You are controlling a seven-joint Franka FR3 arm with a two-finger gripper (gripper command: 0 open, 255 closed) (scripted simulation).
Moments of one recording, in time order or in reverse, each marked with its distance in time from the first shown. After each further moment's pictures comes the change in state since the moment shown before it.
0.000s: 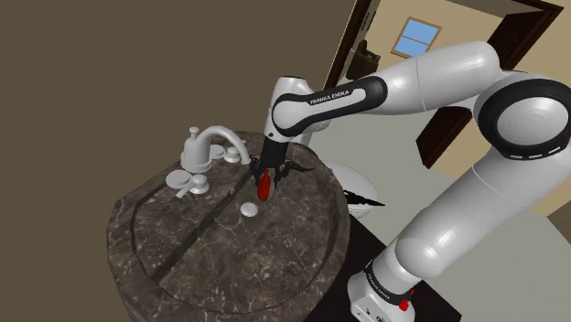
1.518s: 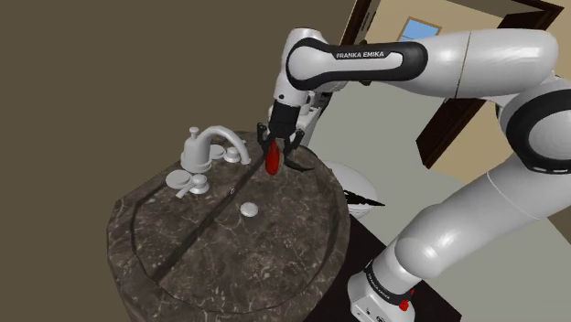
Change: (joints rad) arm -0.007 -0.128 -0.017 0.178 -0.001 -0.307 0.030
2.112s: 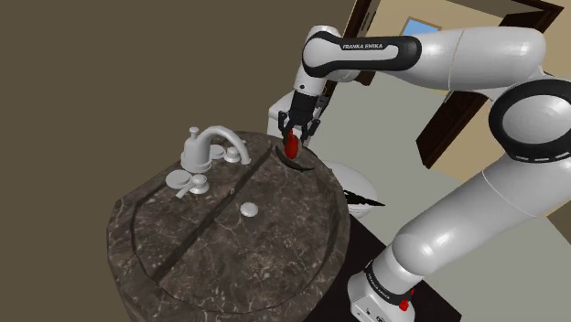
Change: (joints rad) arm -0.090 0.039 -0.112 0.072 -0.061 -0.064 -0.169
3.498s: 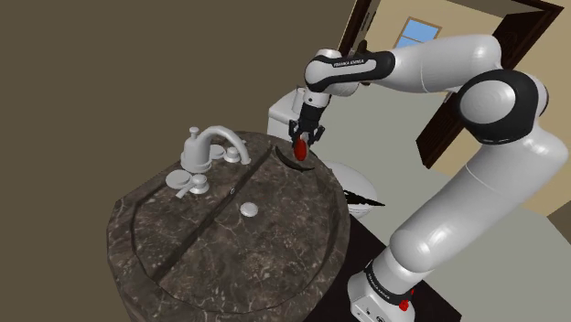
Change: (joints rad) arm -0.081 0.146 -0.092 0.010 -0.049 0.117 -0.174
